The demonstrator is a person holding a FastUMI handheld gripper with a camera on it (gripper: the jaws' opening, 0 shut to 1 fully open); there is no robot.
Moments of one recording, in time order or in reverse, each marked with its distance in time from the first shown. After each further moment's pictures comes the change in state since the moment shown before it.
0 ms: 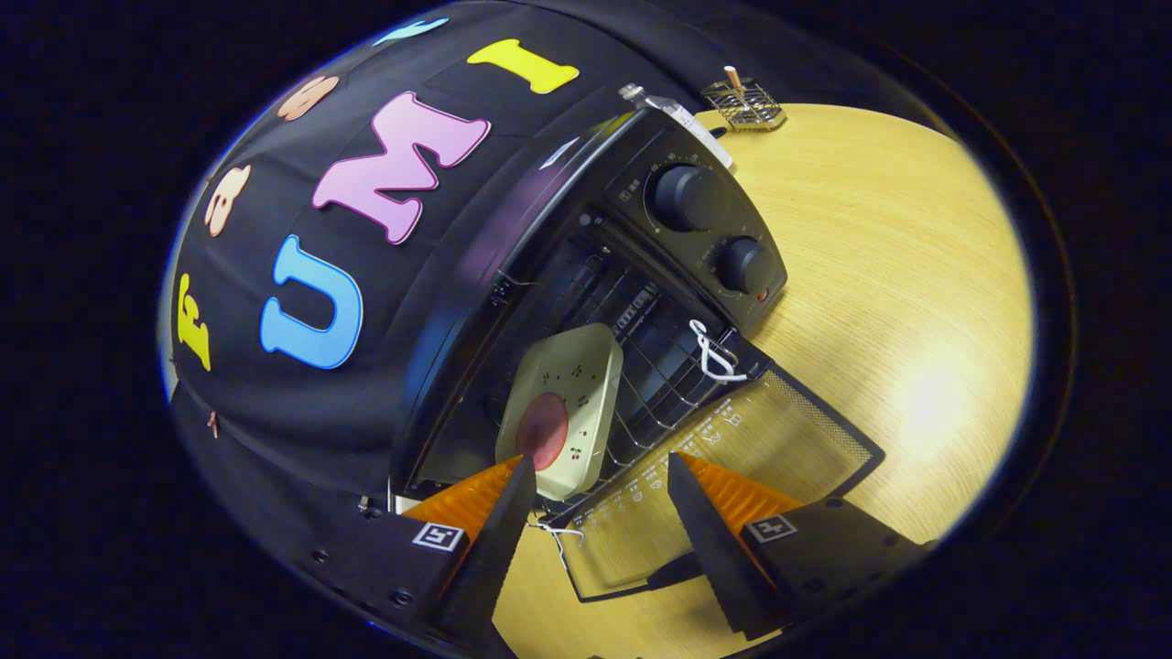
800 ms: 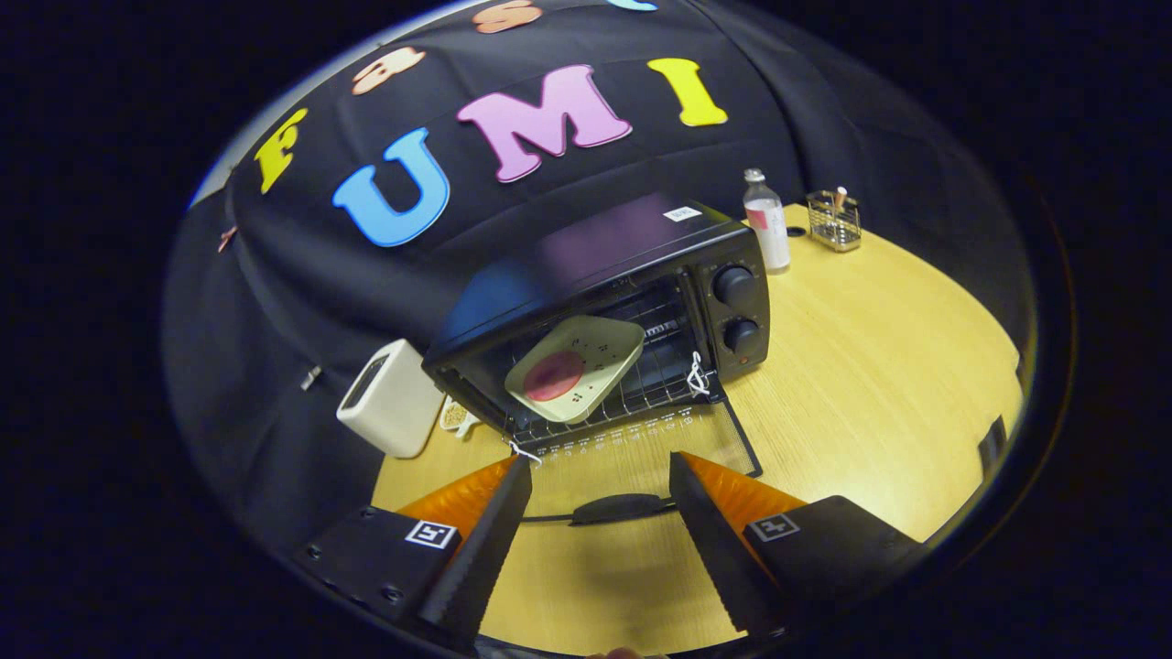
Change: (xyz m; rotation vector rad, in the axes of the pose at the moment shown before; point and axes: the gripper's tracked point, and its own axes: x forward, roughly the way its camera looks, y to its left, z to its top) arm -0.100 0.005 -0.019 -0.591 -0.013 0.006
